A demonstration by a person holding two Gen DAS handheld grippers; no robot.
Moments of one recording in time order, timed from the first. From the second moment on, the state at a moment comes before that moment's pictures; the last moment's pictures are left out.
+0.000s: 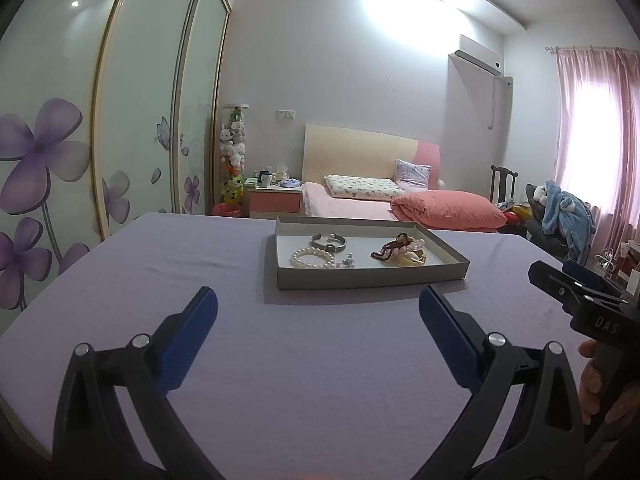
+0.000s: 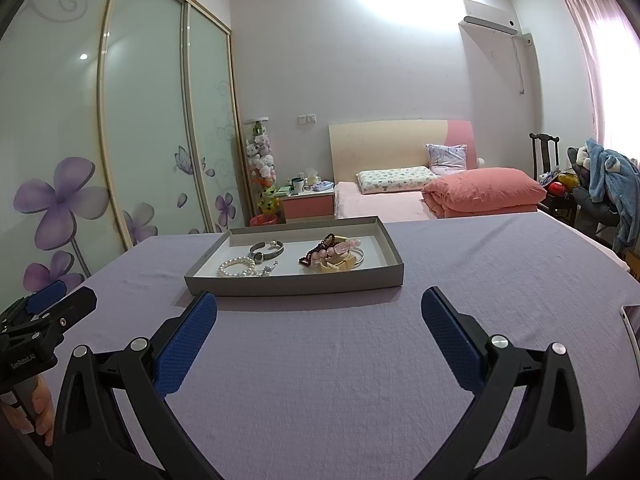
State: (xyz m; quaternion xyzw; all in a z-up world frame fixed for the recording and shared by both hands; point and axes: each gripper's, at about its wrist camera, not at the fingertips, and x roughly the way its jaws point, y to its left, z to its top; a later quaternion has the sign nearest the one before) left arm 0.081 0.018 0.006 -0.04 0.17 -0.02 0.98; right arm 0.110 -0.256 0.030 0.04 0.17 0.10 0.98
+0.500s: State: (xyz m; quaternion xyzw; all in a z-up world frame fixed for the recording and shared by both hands) left arm 0.082 0.012 0.008 -0.04 0.17 -0.02 0.98; right arm 0.110 -0.254 0.029 0.04 0.17 0.10 0.98
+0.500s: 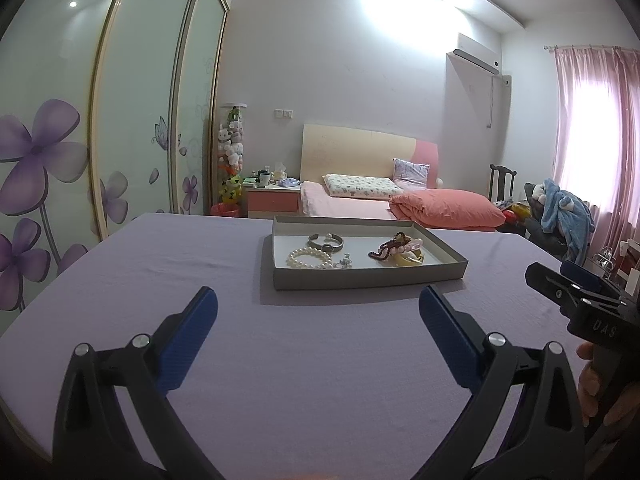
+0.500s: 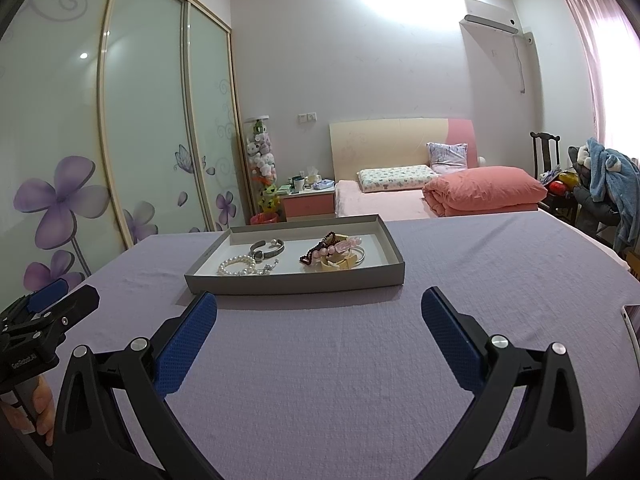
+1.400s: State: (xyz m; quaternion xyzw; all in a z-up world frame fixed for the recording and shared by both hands) left arm 0.082 0.012 0.008 -0.05 0.17 -0.02 0.98; right arm 0.106 -0.251 0.023 0.04 0.18 0.11 0.98
